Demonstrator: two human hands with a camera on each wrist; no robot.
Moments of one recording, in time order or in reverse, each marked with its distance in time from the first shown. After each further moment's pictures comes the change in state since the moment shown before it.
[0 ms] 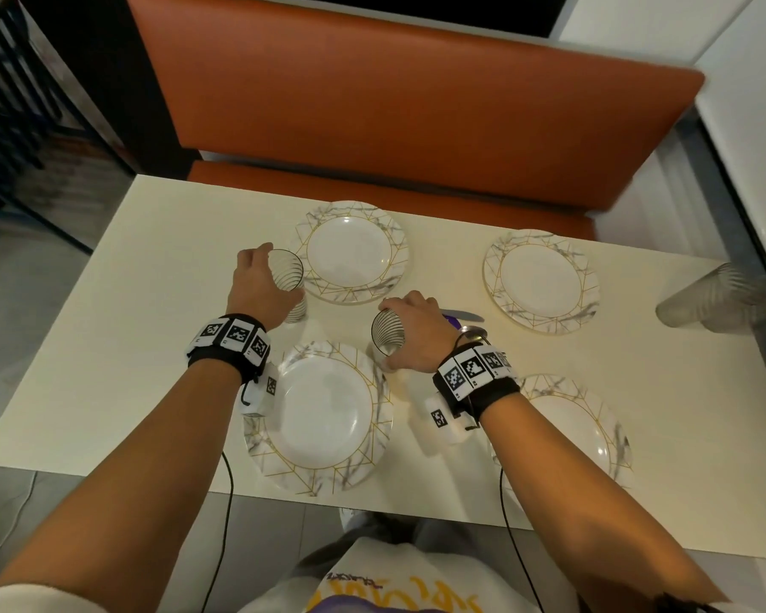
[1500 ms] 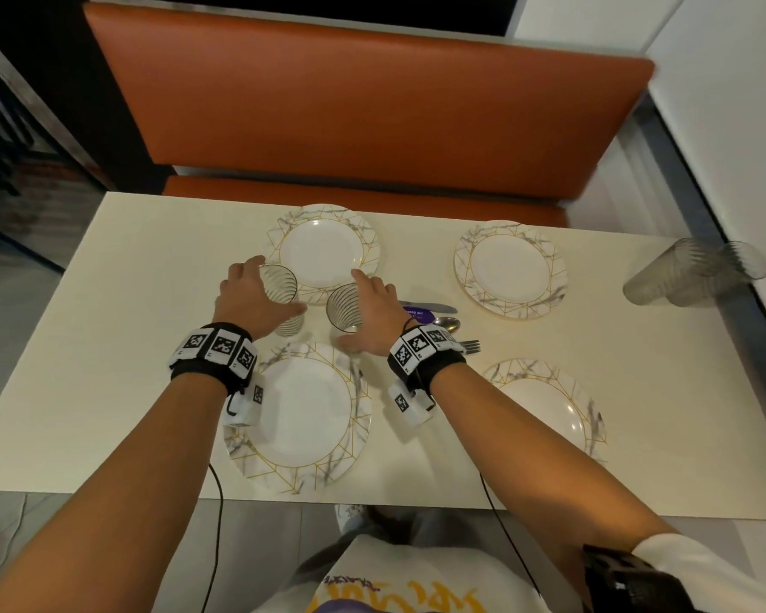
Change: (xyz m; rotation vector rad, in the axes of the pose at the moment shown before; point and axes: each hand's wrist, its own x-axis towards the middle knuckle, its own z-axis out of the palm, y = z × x) left_hand -0.029 0.035 0.003 0.158 -0.103 -0.009; right_hand 0.013 -0.005 0.008 0.155 0.141 -0.034
